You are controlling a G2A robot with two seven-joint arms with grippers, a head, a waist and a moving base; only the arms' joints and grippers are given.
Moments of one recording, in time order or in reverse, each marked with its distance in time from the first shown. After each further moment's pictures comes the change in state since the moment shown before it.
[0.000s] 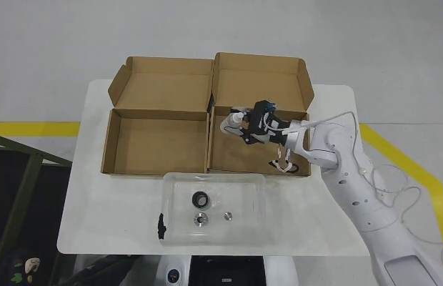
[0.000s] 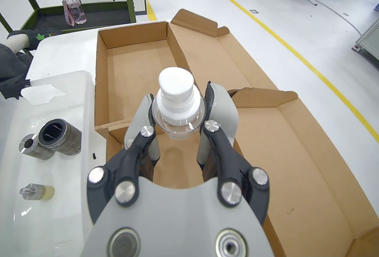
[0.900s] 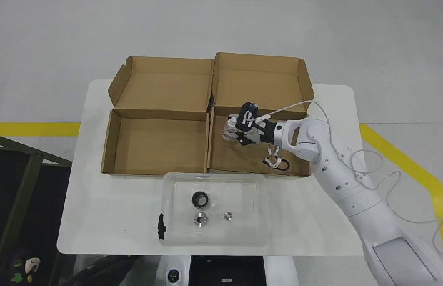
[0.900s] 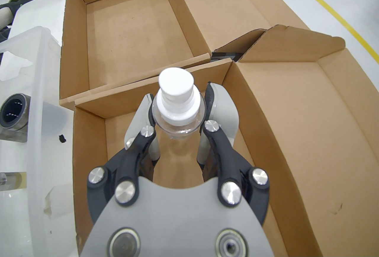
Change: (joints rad) left arm 0.000 0.000 0.000 0.000 0.000 0.000 0.000; right arm 0.121 -0.052 -0.144 0.264 0.009 0.018 0.033
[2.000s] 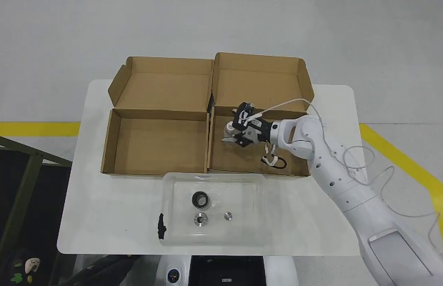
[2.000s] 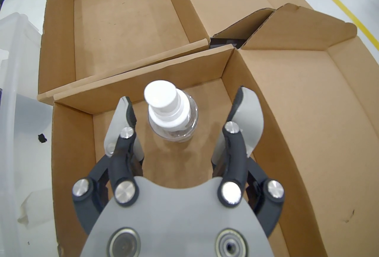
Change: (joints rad) left arm 0.000 0.000 0.000 0.000 0.000 0.000 0.000; right arm 0.037 -0.025 -0.027 0.072 -0.033 0.008 -0.008
